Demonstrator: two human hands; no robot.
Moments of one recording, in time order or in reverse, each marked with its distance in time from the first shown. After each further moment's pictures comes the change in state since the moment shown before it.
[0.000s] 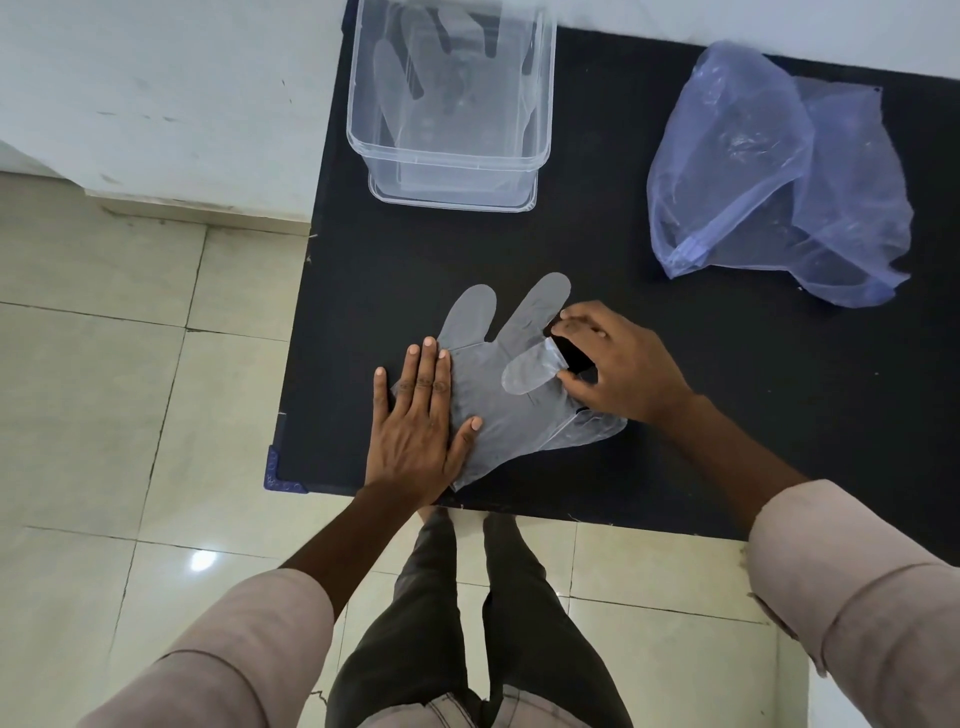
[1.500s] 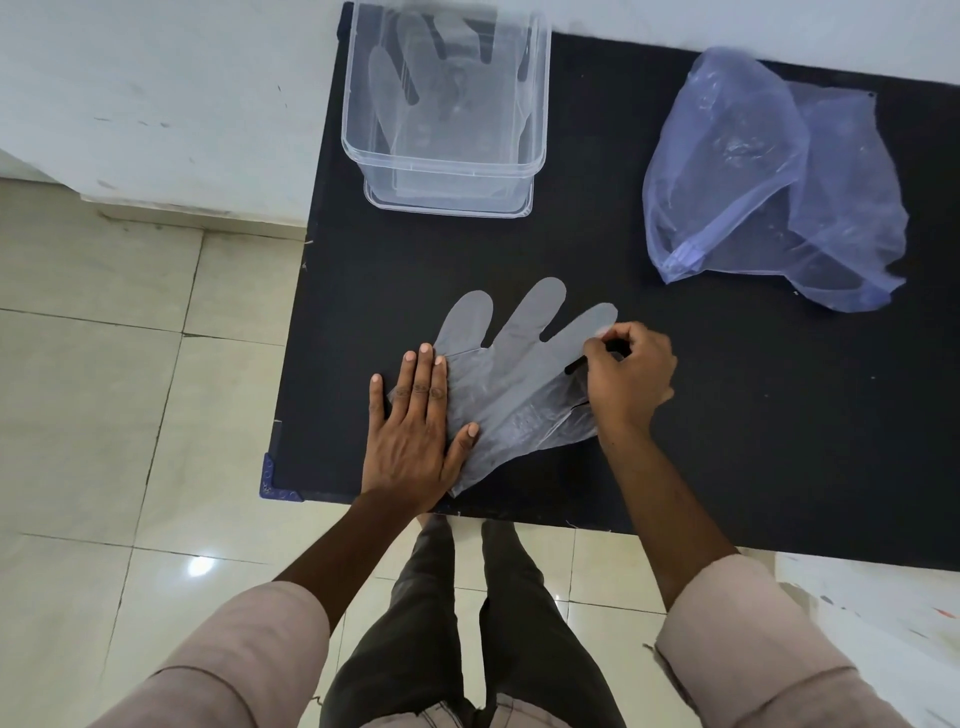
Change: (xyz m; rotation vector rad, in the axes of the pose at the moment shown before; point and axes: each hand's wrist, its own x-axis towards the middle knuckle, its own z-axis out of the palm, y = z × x) left_hand 0.001 -0.001 0.002 0.015 -0.016 -0.001; right_hand 0.013 -0.046 0.006 0.476 0.497 1.210
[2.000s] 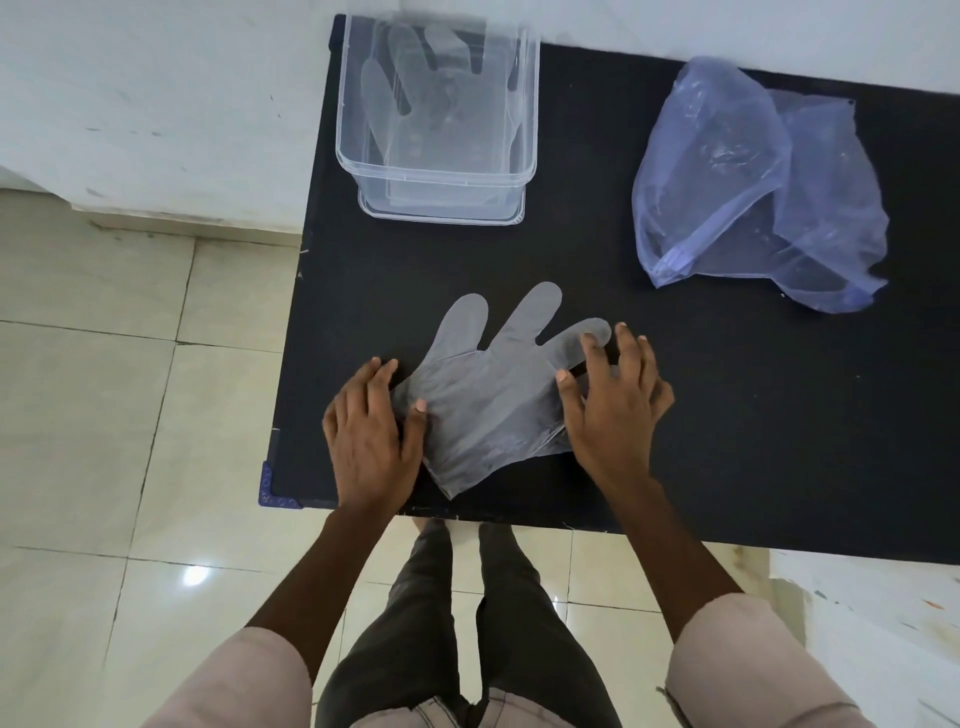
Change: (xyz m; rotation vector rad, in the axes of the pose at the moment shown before) left_hand -0.005 -0.014 -0.026 -0.405 0.260 -0.281; right_hand -0.021 0.032 -0.010 -0.617 -0.169 -0.489
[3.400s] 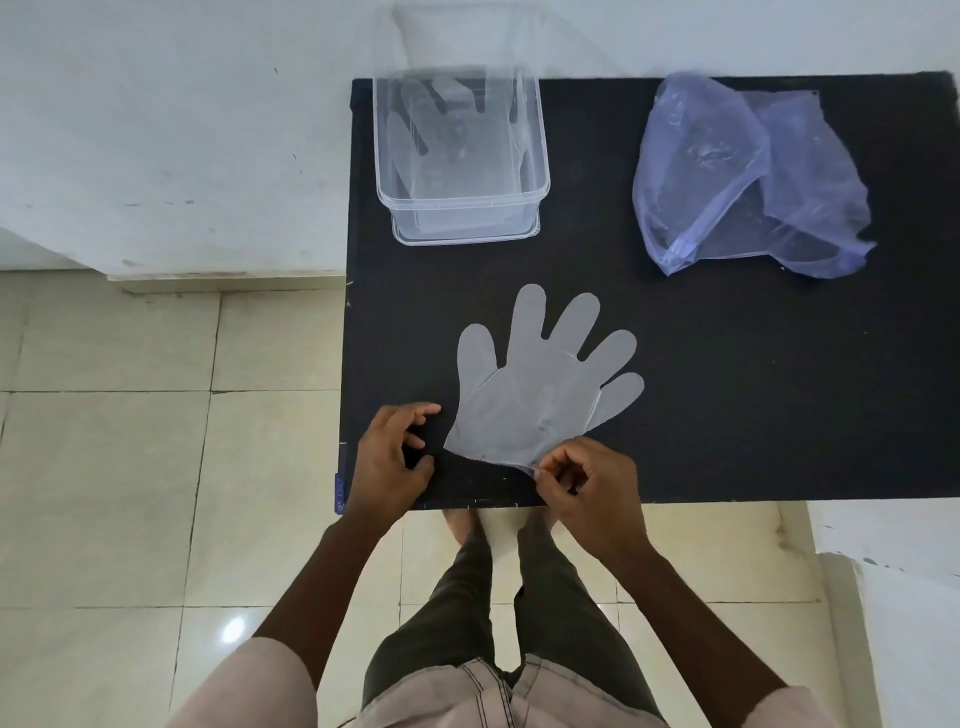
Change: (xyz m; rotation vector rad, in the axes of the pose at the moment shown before) left_hand 0.001 -0.042 -0.058 -0.261 -0.325 0.067; right_hand -0.109 -0.063 -0.022 0.626 -0.076 -0.040
